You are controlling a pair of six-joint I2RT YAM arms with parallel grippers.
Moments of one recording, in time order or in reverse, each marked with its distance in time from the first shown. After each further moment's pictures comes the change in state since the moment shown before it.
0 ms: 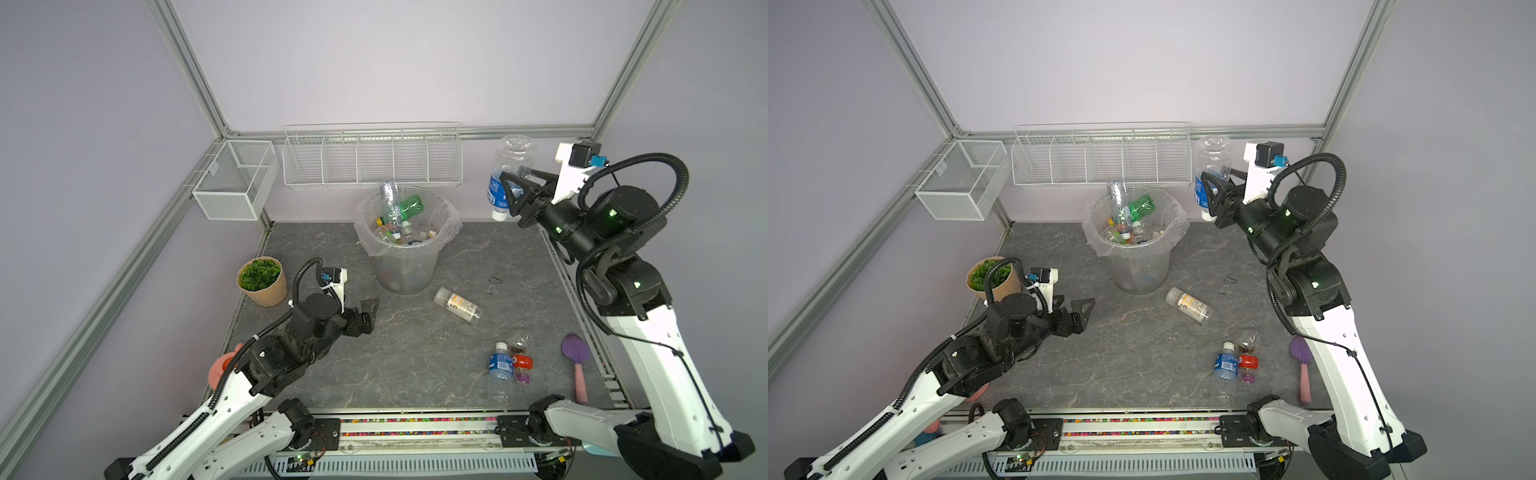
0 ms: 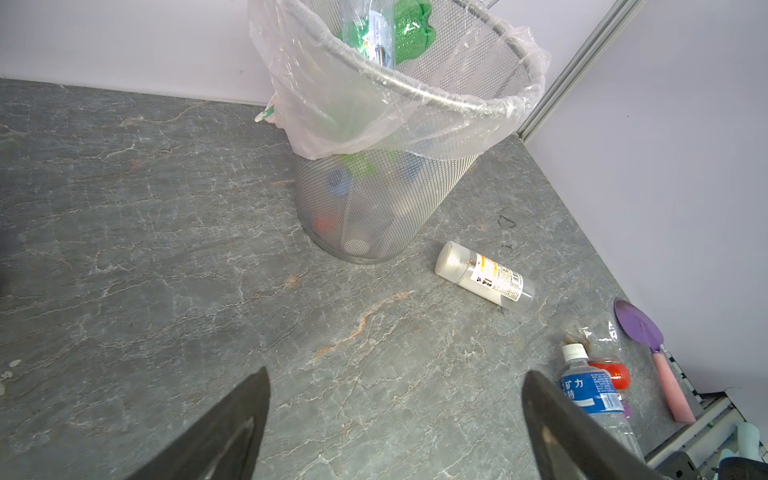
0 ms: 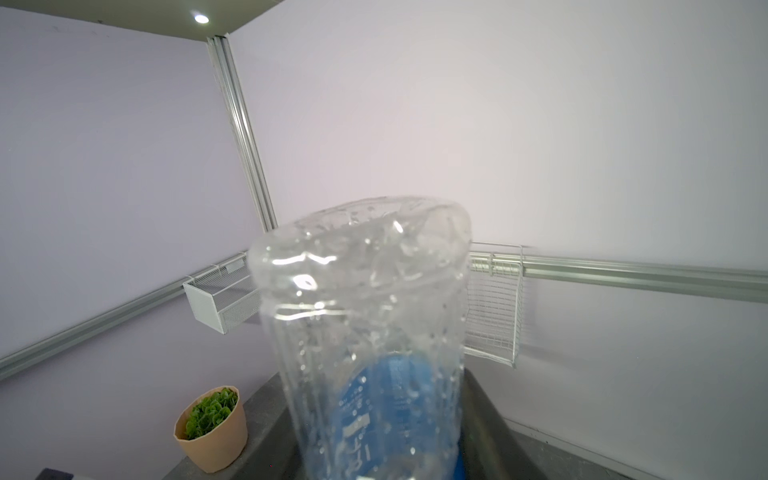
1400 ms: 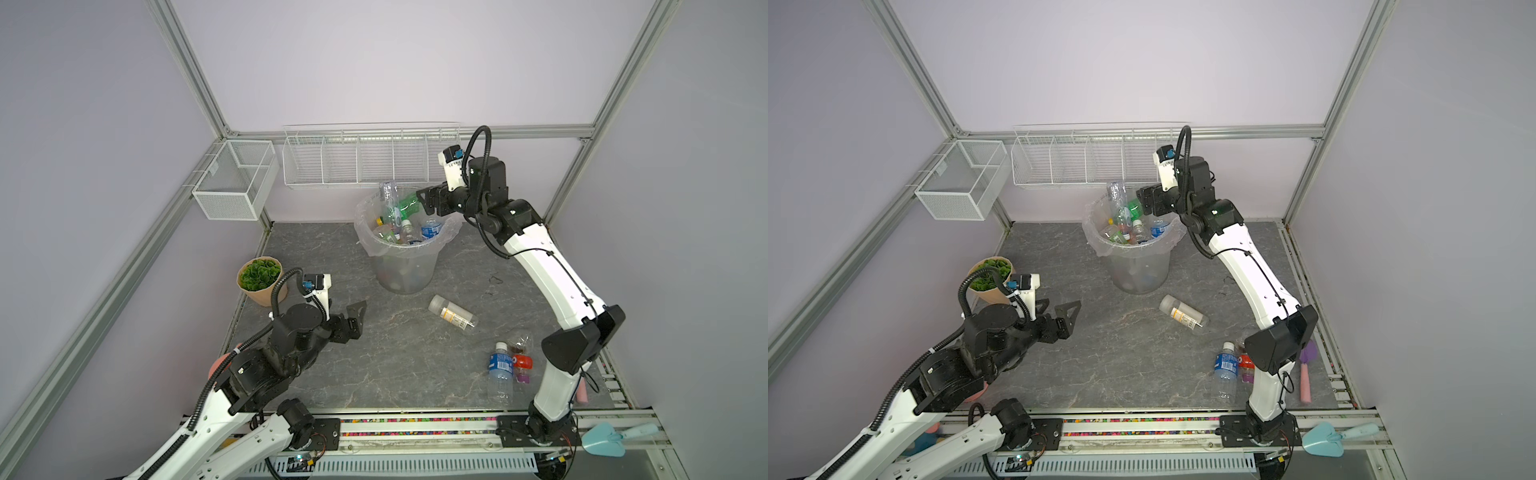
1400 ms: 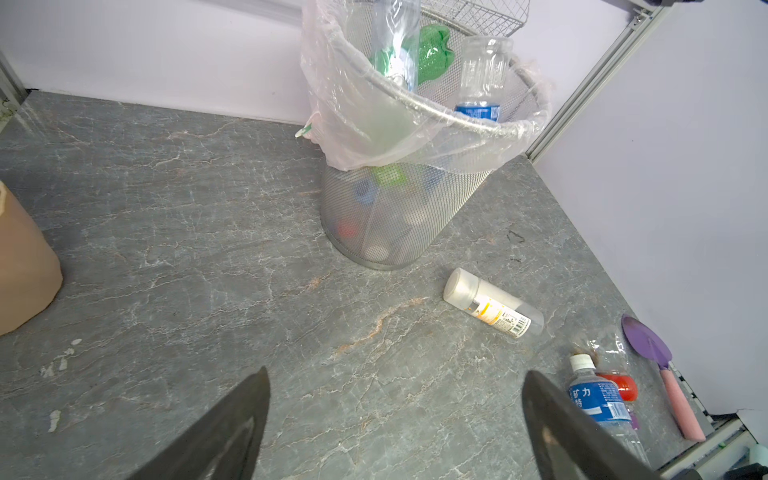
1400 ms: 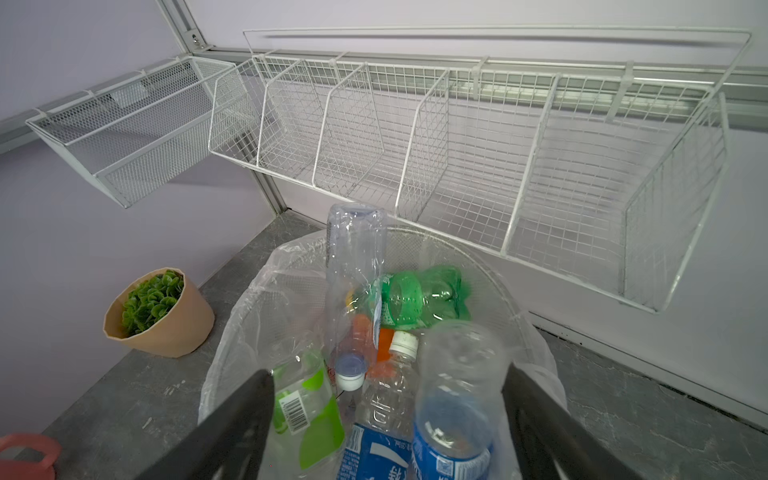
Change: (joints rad) left arm 0.001 -0.114 0.000 -0.082 -0.061 -0.007; right arm 0.109 0.600 0.393 -0.301 0.072 -0.087
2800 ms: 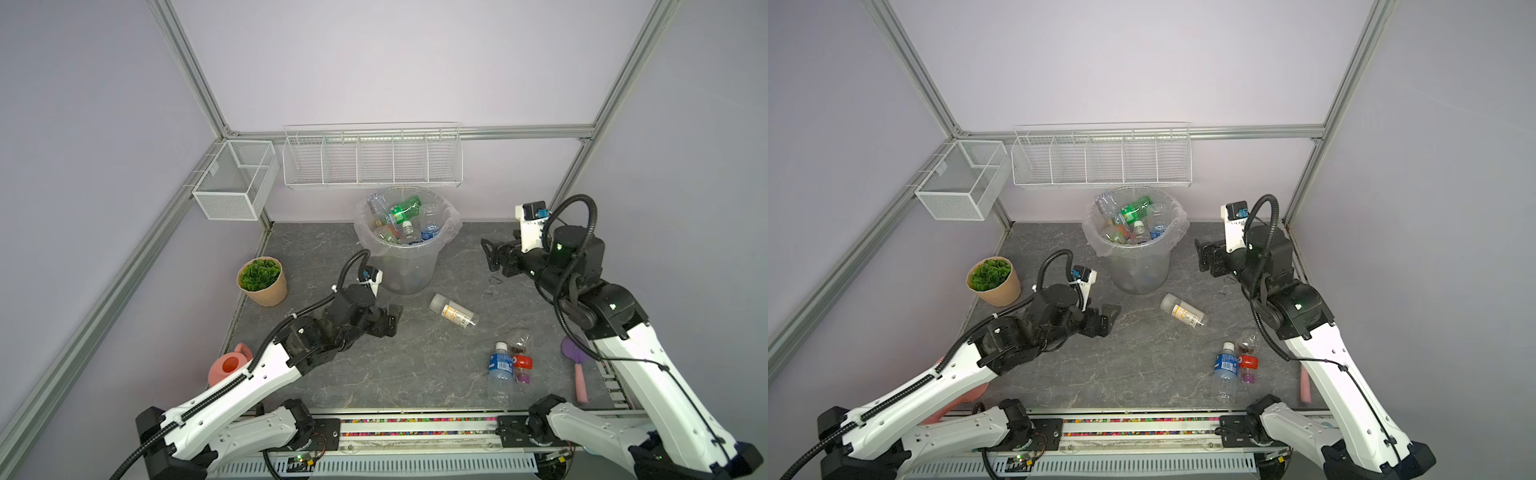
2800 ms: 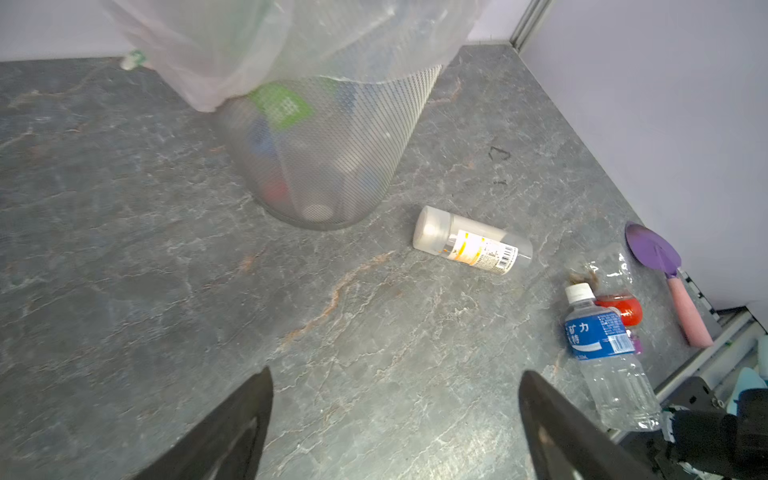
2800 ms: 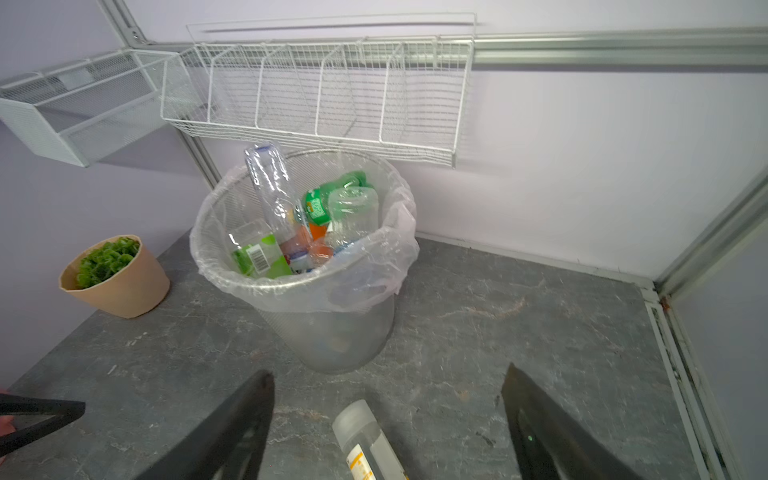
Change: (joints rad) left arm -0.117 0.391 0.090 0.091 0.097 0.045; right arm -0.059 -0.789 -0.775 -0.023 0.201 0.032
